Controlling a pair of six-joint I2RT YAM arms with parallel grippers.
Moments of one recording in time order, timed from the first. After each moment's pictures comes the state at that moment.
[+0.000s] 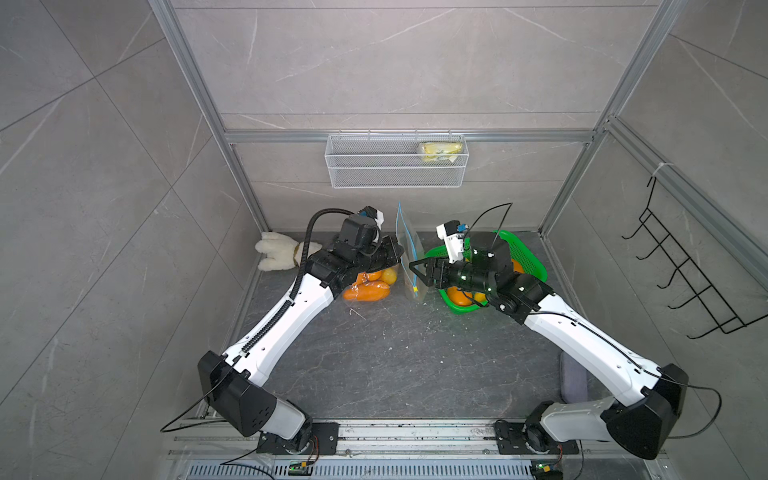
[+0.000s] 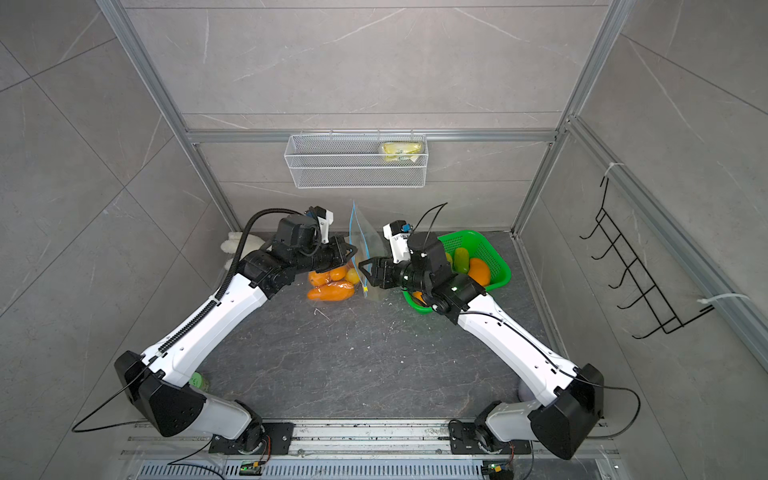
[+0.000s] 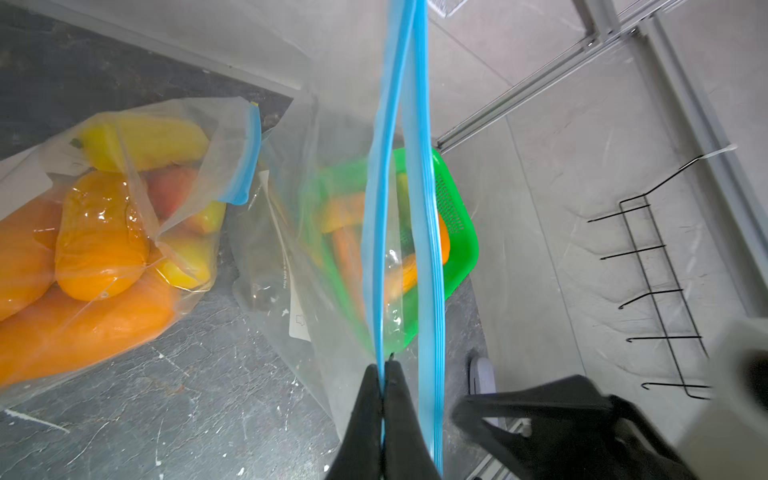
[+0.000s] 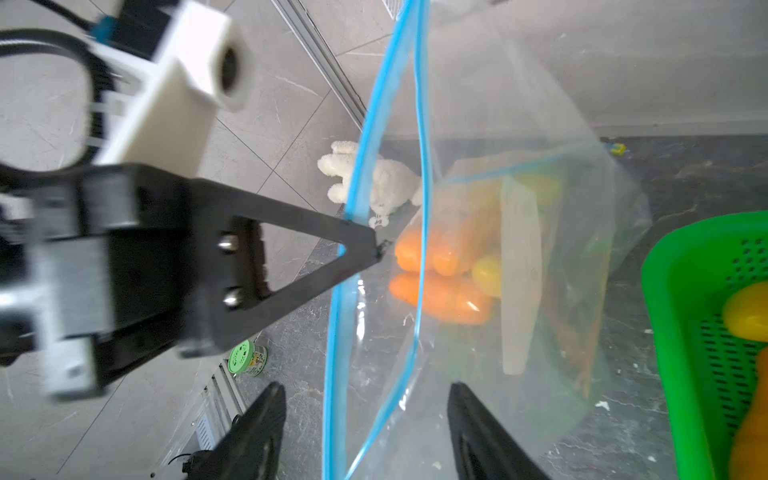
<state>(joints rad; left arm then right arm) -0.61 1.49 1.56 -0.60 0.19 -0.72 0.63 1.33 1.32 -0.35 -0.28 0.48</state>
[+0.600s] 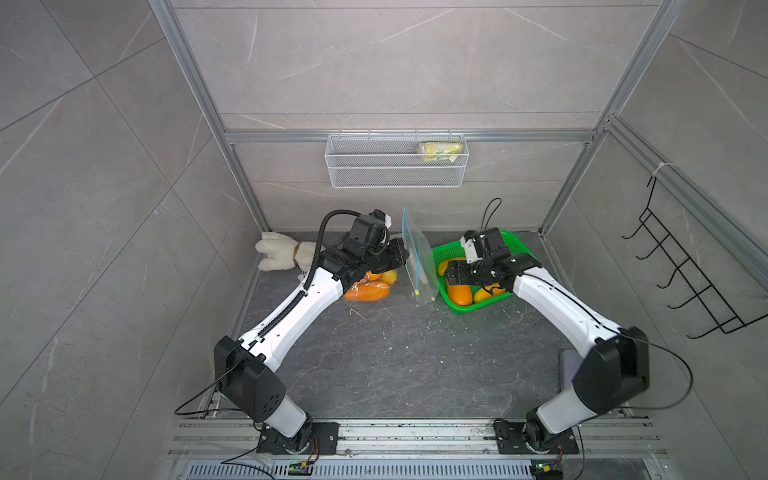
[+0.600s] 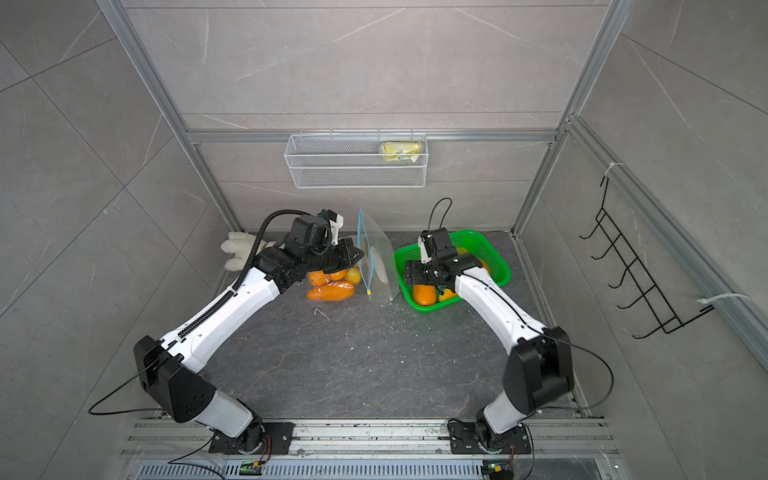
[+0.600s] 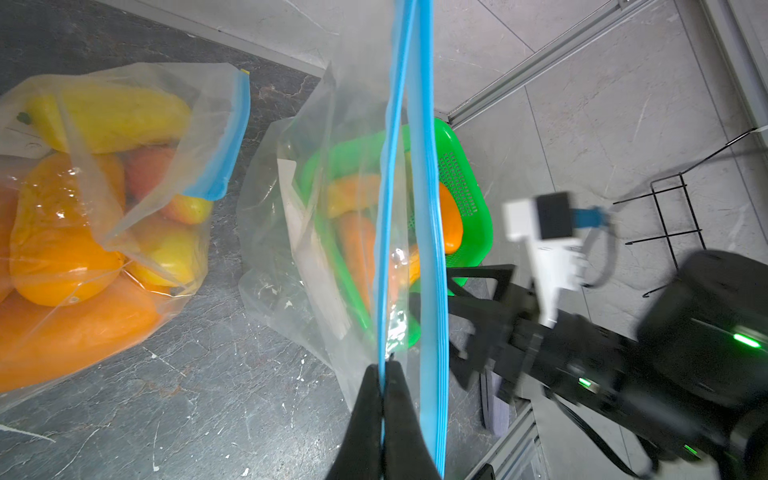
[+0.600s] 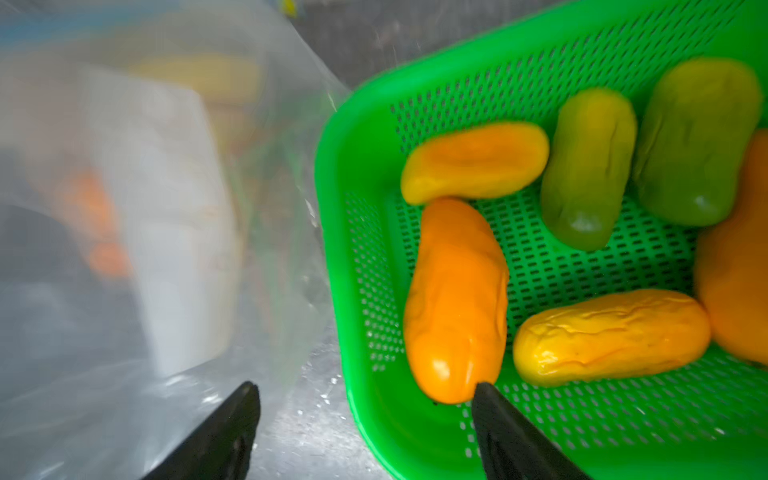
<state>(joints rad) -0.61 1.56 1.57 -0.58 0.23 -0.70 0.38 1.65 1.40 -0.72 -0.07 0.26</state>
